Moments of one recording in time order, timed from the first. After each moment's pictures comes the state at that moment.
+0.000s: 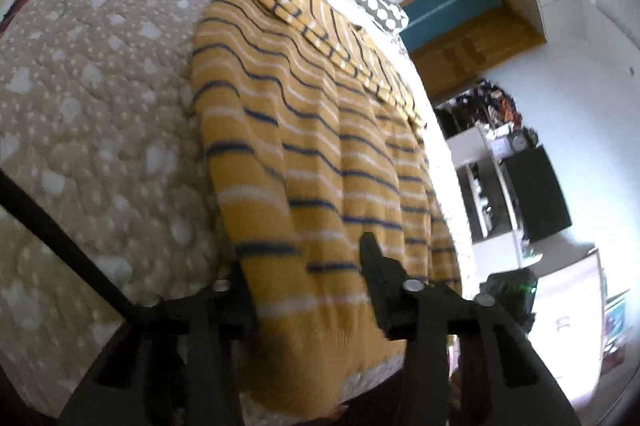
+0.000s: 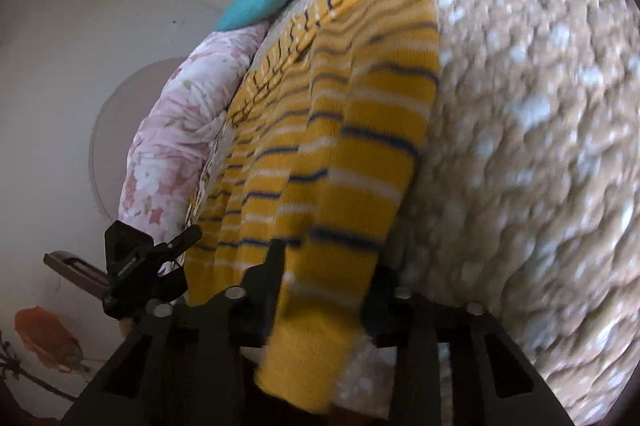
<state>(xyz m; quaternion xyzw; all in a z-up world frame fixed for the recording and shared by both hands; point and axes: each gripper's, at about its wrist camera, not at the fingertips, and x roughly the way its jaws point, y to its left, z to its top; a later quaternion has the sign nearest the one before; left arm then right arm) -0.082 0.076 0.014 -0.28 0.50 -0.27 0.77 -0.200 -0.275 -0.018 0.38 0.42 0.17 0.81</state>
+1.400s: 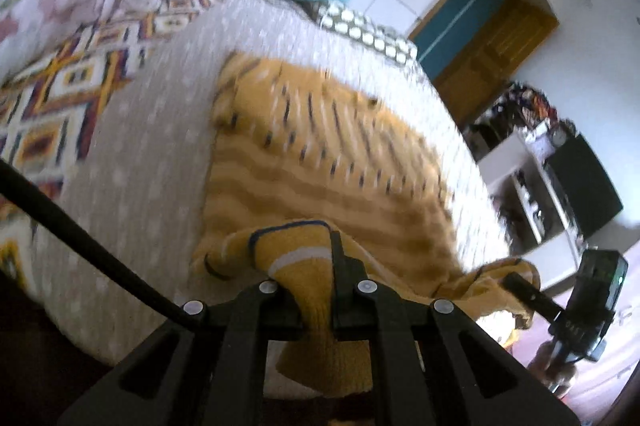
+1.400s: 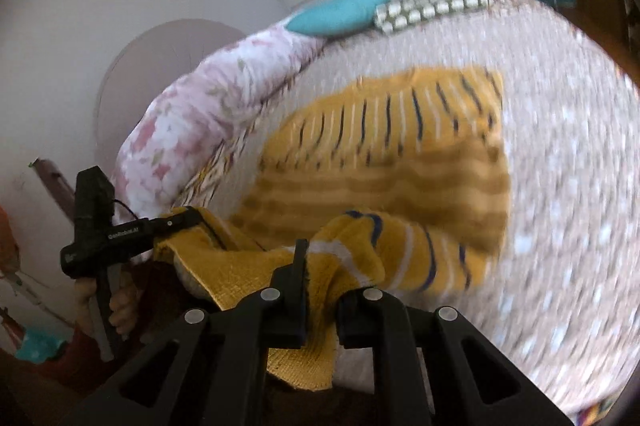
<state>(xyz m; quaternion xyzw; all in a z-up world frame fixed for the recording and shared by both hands) -0.113 0.086 0.118 -0.20 0.44 -0.19 0.86 -0.214 -0.229 0.118 0.18 0.36 0.18 0.90</state>
